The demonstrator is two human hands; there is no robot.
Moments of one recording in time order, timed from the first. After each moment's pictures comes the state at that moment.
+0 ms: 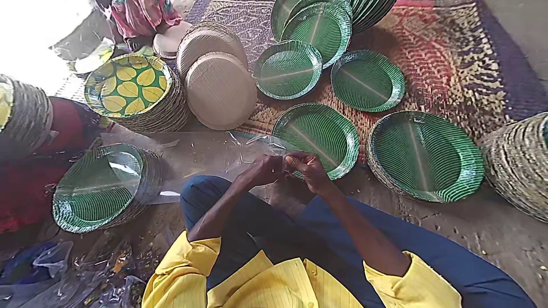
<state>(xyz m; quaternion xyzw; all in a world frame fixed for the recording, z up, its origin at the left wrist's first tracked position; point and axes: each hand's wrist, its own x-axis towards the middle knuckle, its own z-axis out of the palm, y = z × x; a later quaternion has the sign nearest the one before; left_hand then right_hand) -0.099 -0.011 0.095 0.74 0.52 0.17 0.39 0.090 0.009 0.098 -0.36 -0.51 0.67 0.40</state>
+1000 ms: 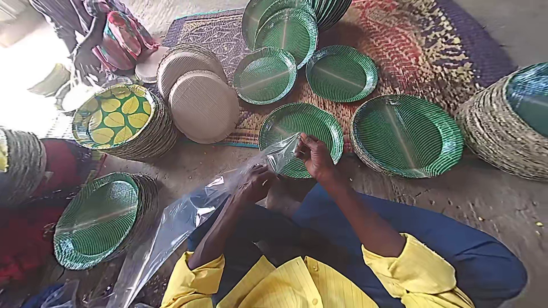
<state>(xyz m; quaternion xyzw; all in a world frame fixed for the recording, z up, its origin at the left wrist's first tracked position) -0.089 -0.043 0.079 0.83 0.43 0.31 0.14 0.119 0.040 0.102 -0.43 -0.27 0.68 0.53</state>
